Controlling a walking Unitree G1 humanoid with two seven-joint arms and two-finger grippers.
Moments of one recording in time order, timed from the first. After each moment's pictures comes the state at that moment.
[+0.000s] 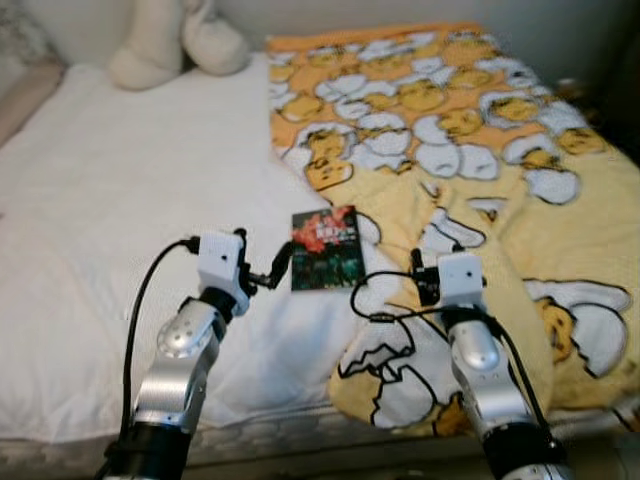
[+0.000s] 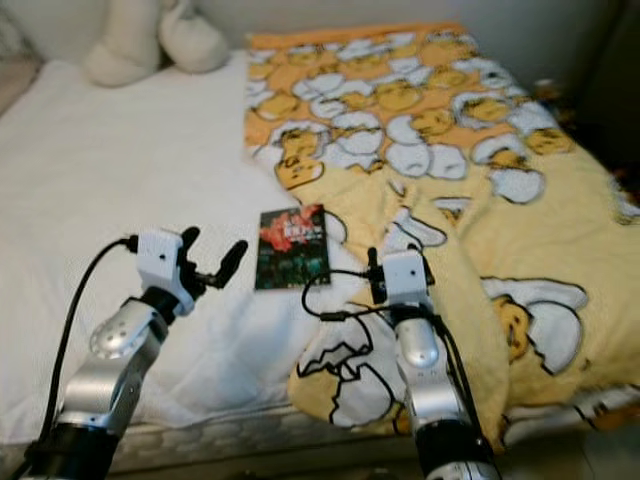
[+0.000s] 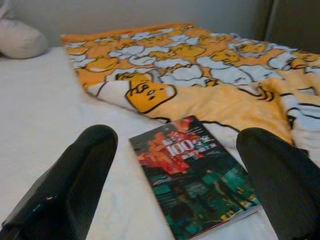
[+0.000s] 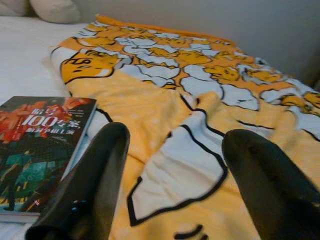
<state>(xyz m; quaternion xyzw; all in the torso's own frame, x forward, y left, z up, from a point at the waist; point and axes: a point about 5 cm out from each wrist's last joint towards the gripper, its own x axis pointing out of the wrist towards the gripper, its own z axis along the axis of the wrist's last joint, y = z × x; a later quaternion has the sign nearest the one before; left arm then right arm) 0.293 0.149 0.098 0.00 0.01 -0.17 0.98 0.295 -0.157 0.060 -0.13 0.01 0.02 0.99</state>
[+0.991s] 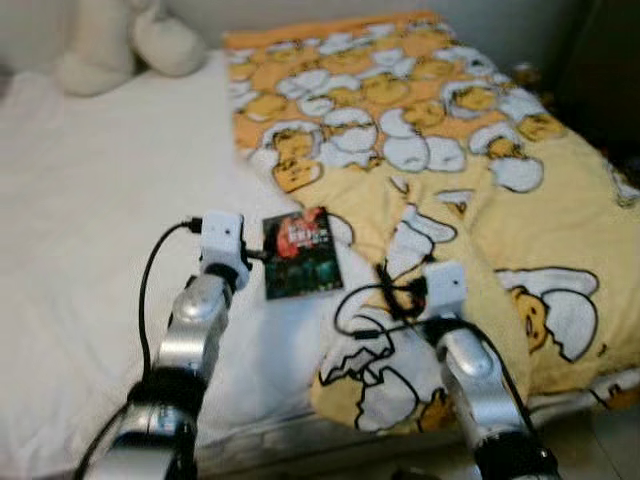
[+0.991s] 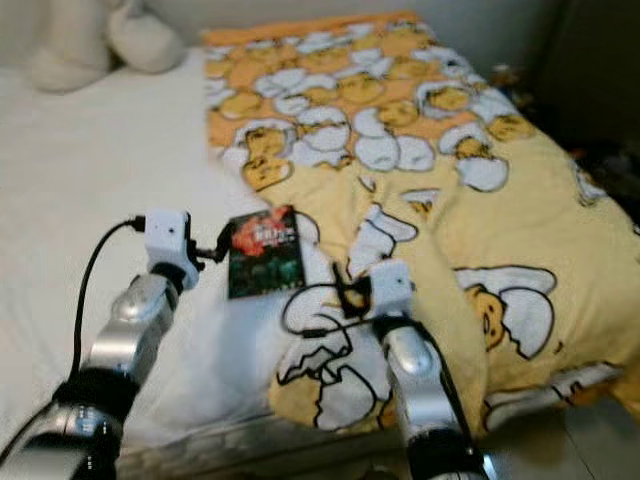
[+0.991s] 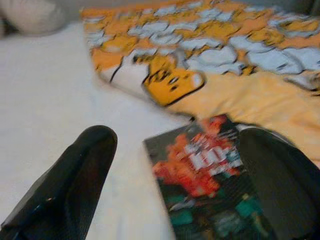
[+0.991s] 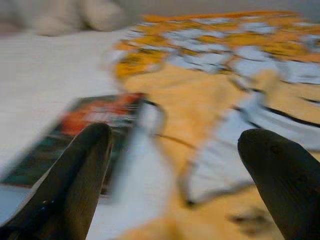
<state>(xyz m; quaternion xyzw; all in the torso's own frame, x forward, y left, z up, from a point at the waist) 0.342 0.160 0.087 0.00 0.07 -0.08 0.99 0.286 -0.128 0.057 -0.02 0.03 0.17 0.98</state>
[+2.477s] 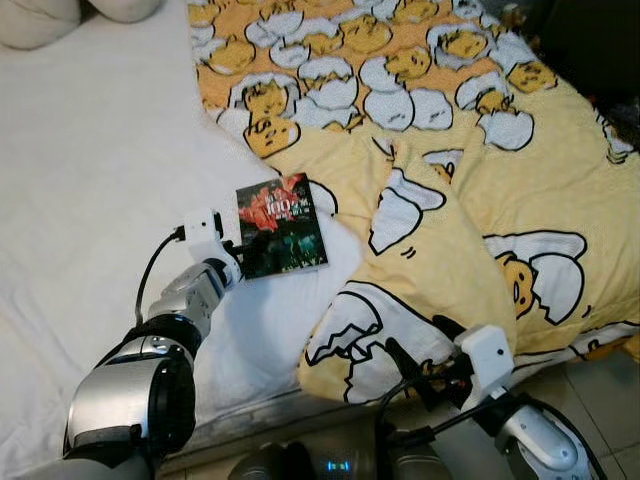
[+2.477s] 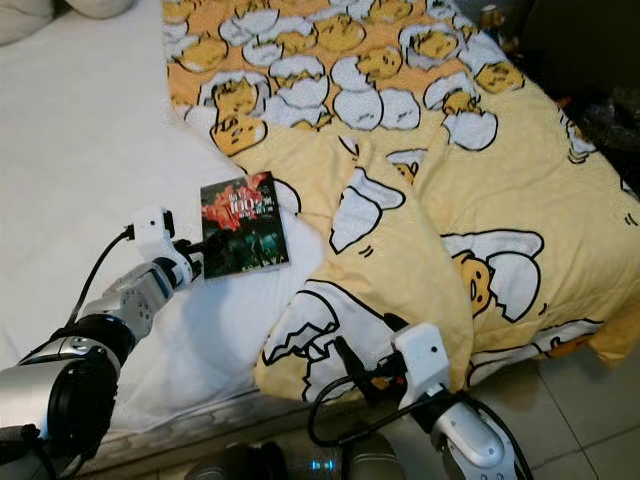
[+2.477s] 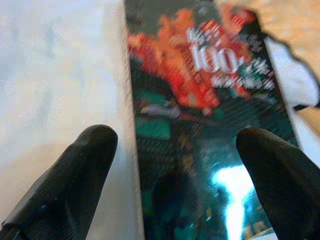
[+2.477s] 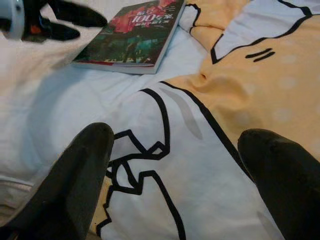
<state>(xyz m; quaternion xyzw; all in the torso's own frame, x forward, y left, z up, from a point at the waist) 0.356 0.180 0.066 -0.20 0.21 -0.04 0.96 0.190 -0.163 0.066 -0.03 0.10 0.27 0.96</state>
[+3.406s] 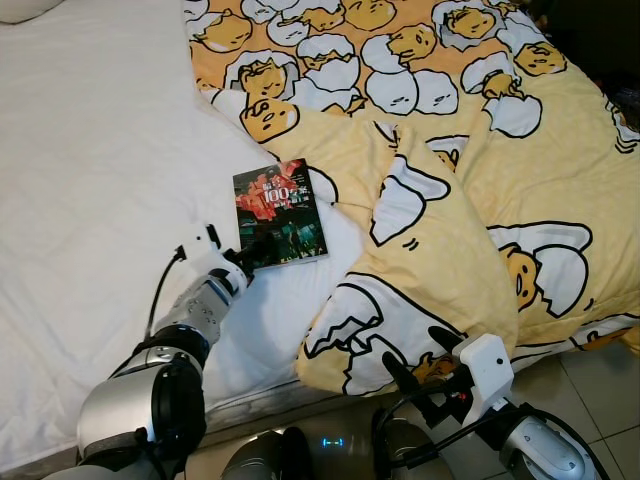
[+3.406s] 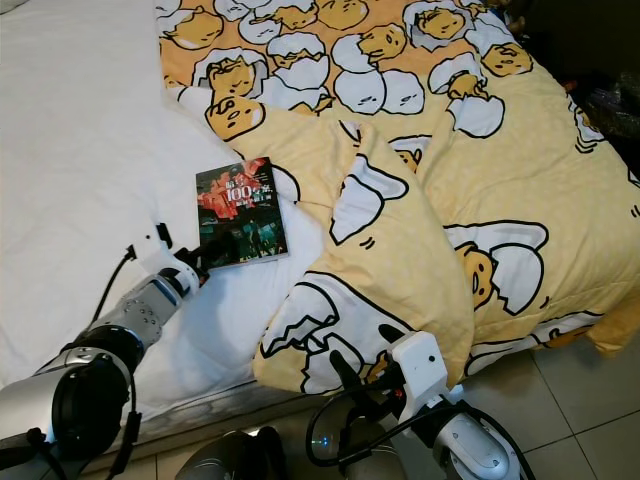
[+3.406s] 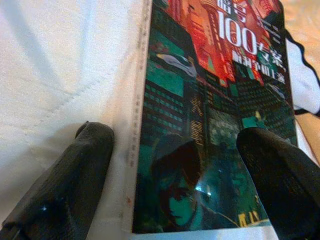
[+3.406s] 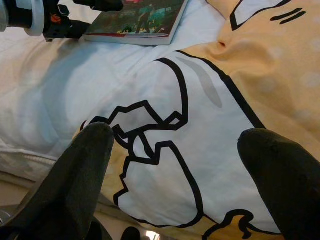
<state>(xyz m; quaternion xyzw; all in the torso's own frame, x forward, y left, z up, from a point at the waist) 0.349 0.162 0.055 -0.32 0.20 -0.04 0.92 0.177 -0.162 0.067 -0.03 0.13 0.28 0.95</state>
